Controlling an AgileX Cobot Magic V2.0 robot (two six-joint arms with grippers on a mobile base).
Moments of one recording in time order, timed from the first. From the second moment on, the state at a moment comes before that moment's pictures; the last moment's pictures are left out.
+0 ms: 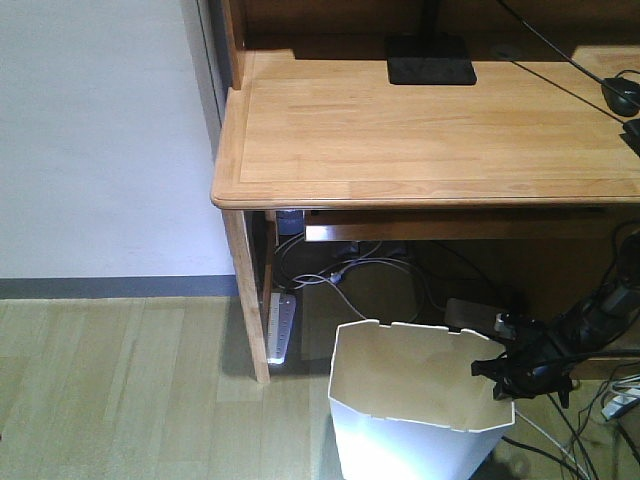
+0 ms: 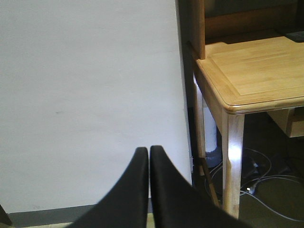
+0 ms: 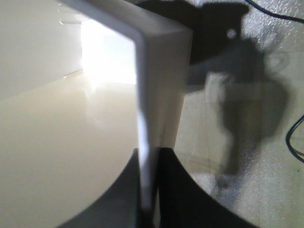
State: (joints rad) left arm 0.00 -0.02 0.03 0.15 0.27 -0.05; right arm -0.26 2.91 -1.37 0.93 0.21 -1.03
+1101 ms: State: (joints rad) left arm 0.00 -0.02 0.03 0.15 0.27 -0.05; right arm -0.26 2.07 -0.64 1.69 0.35 -1.94
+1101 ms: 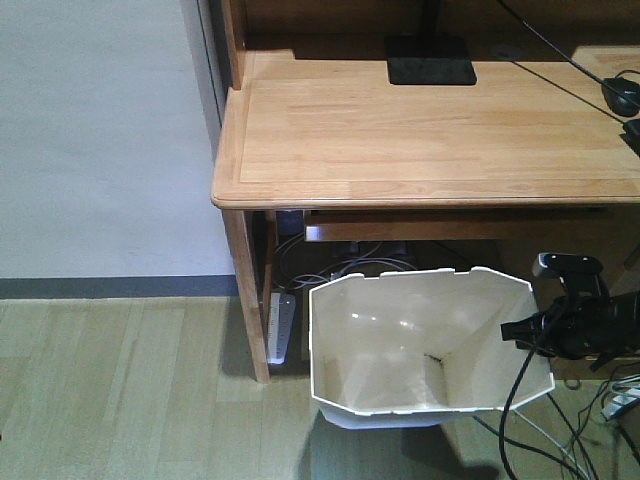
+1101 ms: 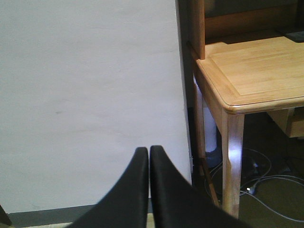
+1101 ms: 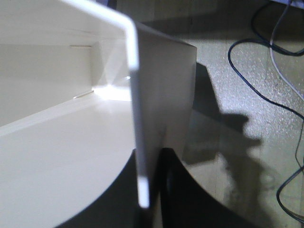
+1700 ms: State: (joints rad) left arm 0.00 -0.02 0.03 0.15 0.27 -0.05; right arm -0.26 2.05 -0.64 1.69 0.61 -1.95
